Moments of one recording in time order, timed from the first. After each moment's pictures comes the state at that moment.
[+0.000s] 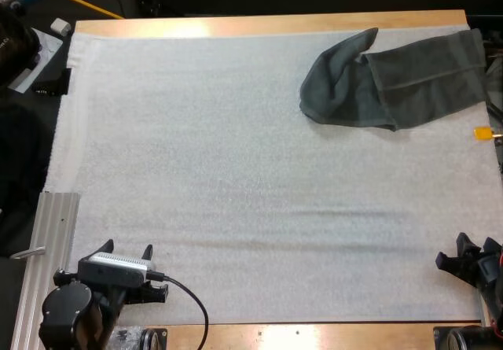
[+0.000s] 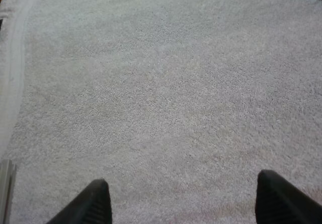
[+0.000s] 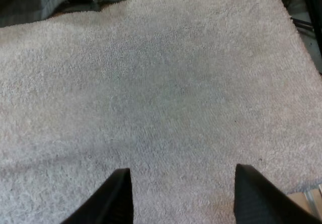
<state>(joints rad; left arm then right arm) 0.02 0.07 -0.54 1.11 0.12 -1.64 0.06 0.15 -0.41 1.04 0.10 -1.62</state>
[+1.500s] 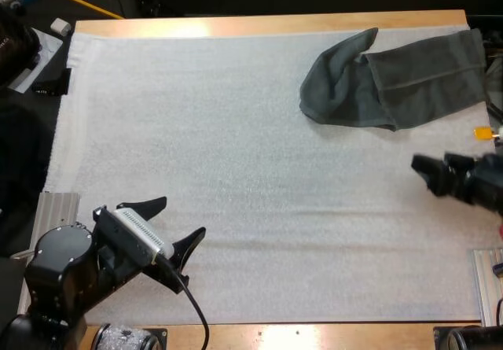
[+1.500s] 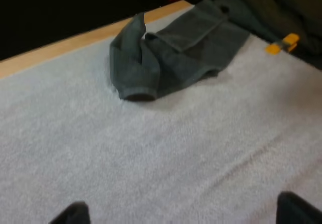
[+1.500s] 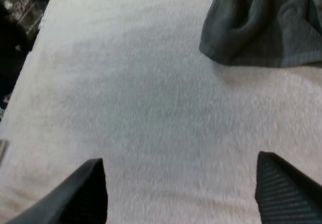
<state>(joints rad) -0.25 0.46 -0.85 1.00 0.44 -1.65 0.07 0.77 -0.99 1.00 -0.46 -1.61</state>
